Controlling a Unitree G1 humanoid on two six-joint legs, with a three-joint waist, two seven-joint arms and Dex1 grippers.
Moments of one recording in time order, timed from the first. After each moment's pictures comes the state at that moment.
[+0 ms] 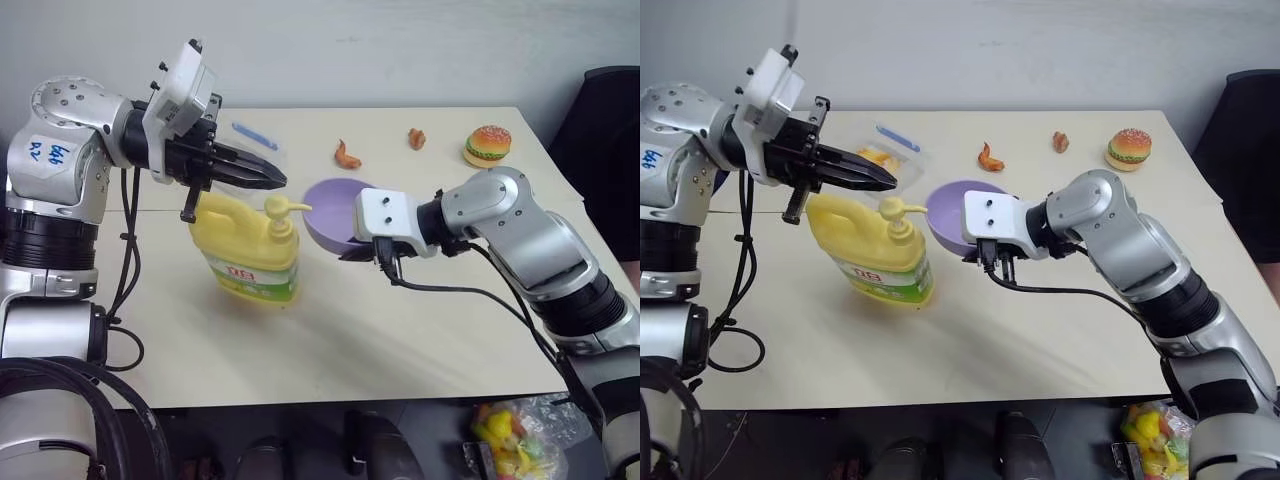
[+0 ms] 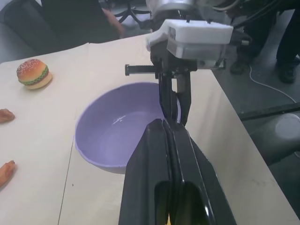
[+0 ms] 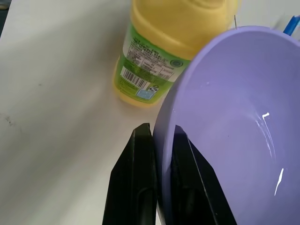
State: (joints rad) left arm -1.14 0.81 -0.12 0.29 -0.44 0.42 -1.50; right arm -1.00 -0.72 0.44 -0.22 0.15 0.63 1.22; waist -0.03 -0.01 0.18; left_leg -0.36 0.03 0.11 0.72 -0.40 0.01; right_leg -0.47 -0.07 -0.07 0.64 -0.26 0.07
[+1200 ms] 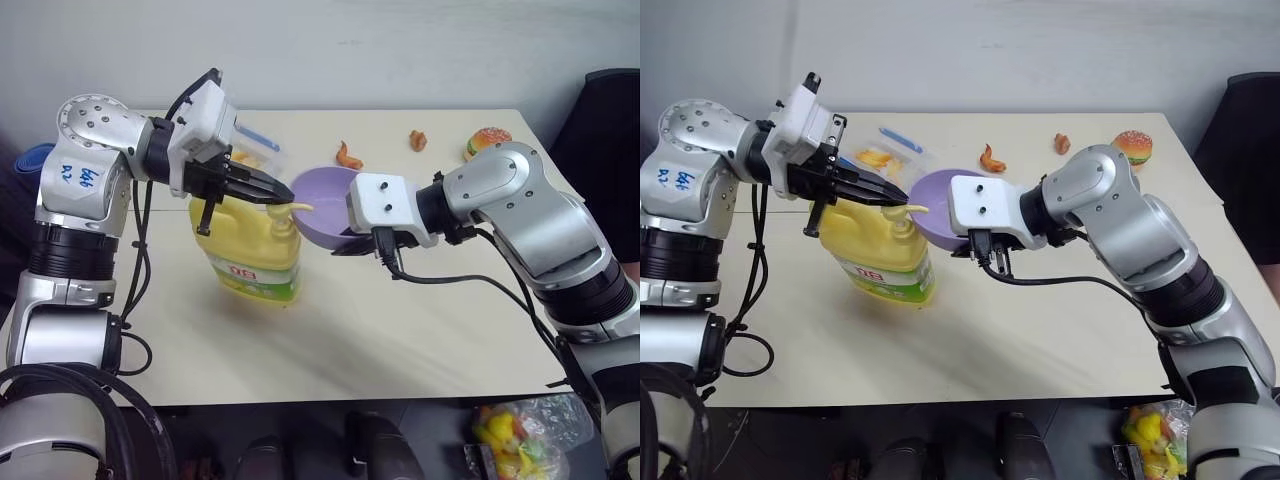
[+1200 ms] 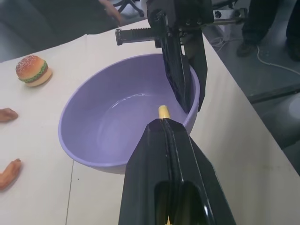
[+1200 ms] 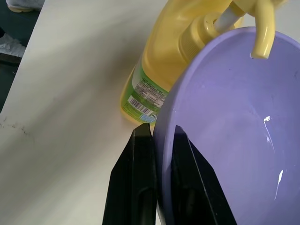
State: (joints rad) left arm -1.08 0.75 -0.13 0.27 -0.33 0.27 -1.49; right arm -1.07 -0.72 0.43 -0.25 0.18 0.68 1.28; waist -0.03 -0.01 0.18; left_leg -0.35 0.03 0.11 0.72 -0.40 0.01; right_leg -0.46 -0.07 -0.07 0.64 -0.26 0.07
